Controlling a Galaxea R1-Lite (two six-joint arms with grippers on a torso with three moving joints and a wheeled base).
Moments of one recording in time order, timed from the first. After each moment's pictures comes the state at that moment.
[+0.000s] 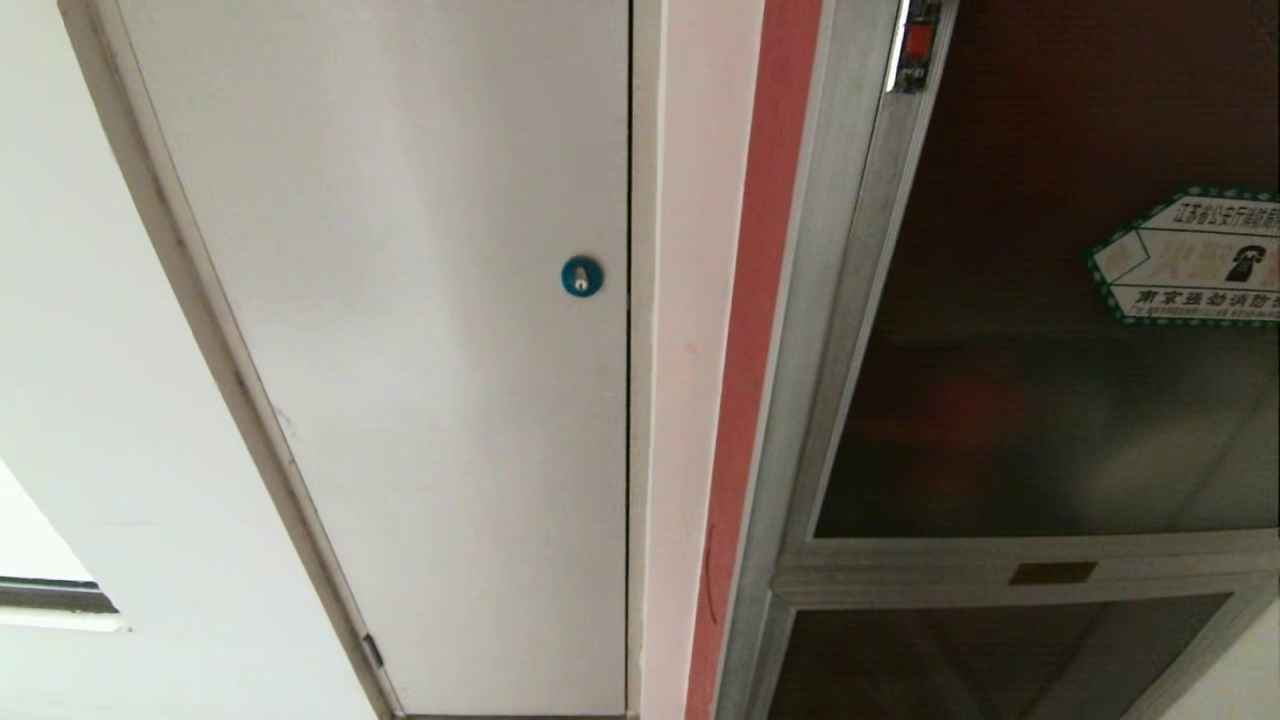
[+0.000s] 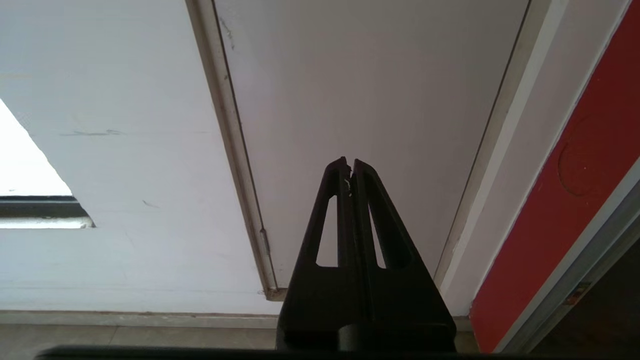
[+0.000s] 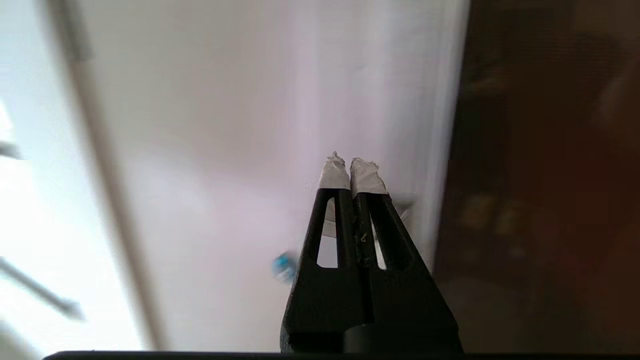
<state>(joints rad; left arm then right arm) 0.00 0.00 0.00 -0.01 0.00 0.01 0.44 1.58 -1.87 -0.01 -0.01 0.06</state>
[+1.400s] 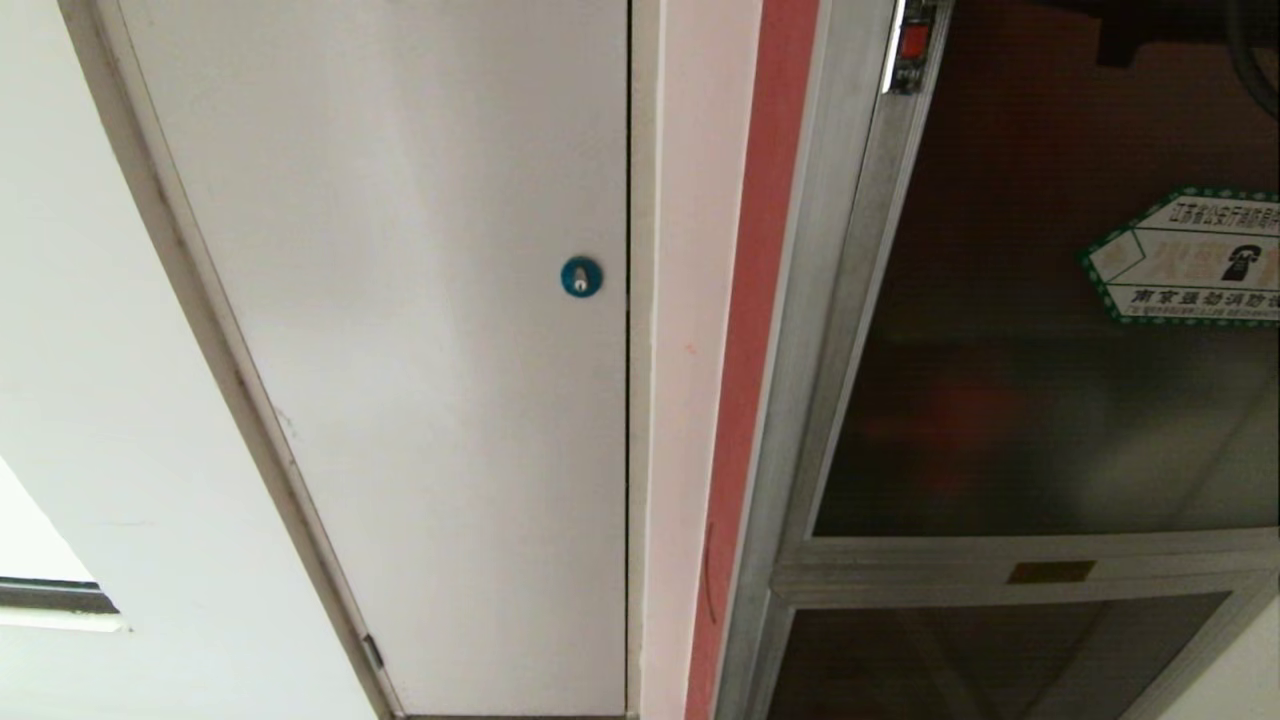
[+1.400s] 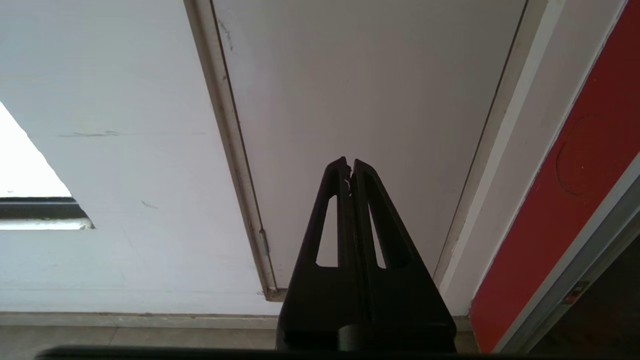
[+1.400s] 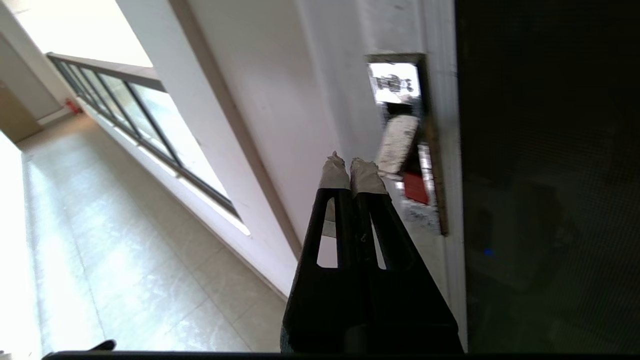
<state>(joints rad) 0.00 0.00 0.00 -0.01 0.00 0.01 0.21 1.64 -1.95 0.21 0.53 0.33</state>
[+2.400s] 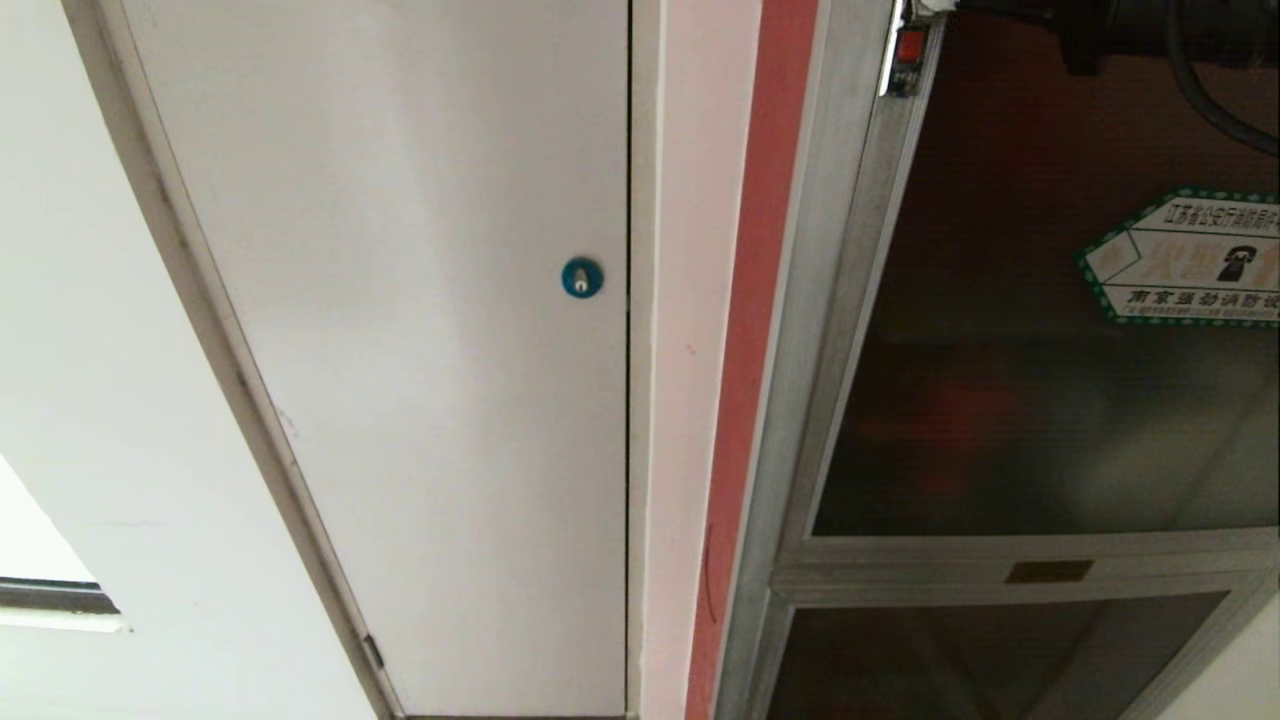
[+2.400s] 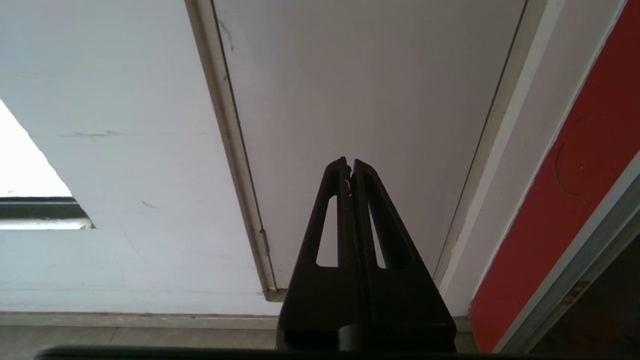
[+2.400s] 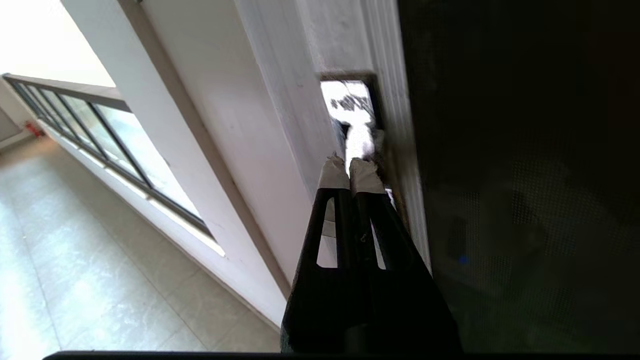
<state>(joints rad) 0.00 0.00 0.00 -0.01 0.00 0.01 0.21 1.69 -1.95 0.19 0.42 0.33</state>
